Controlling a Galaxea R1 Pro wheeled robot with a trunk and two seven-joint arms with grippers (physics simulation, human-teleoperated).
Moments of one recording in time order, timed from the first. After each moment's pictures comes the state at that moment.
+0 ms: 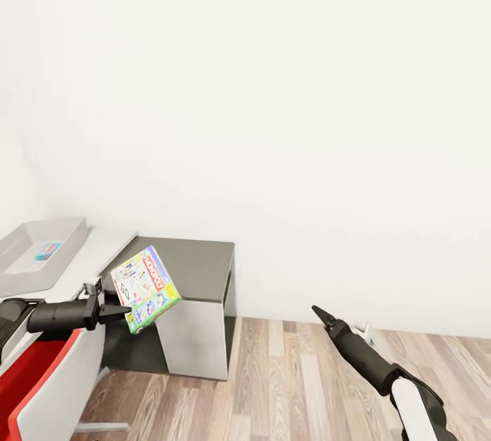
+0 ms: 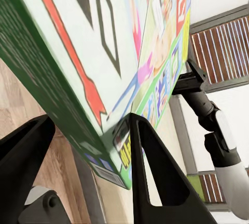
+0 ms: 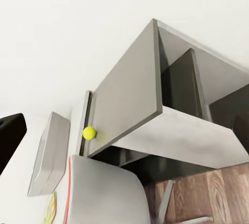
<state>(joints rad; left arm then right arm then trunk) -0.71 0.56 -0.10 -0.64 0.24 0.92 -1.57 -0.15 0.05 -0.28 -1.41 -0.82 0.66 0.29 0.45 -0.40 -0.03</state>
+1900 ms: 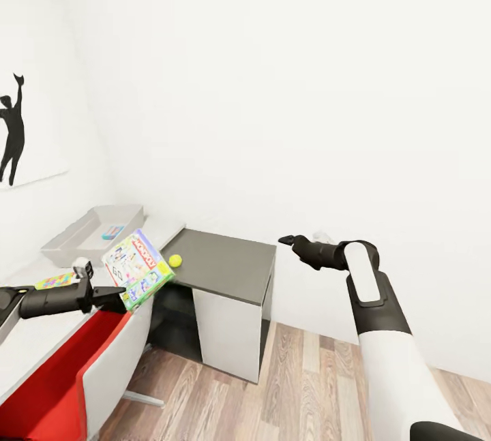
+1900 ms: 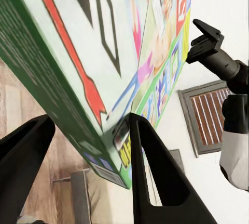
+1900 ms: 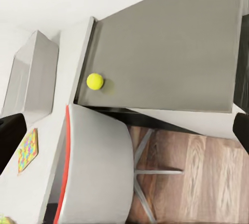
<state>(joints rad) -0.76 0.57 -0.01 -0.64 0.24 0.99 -1.57 -0.78 0.10 -0.16 -1.21 -0.82 1.03 -0.29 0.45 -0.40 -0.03</state>
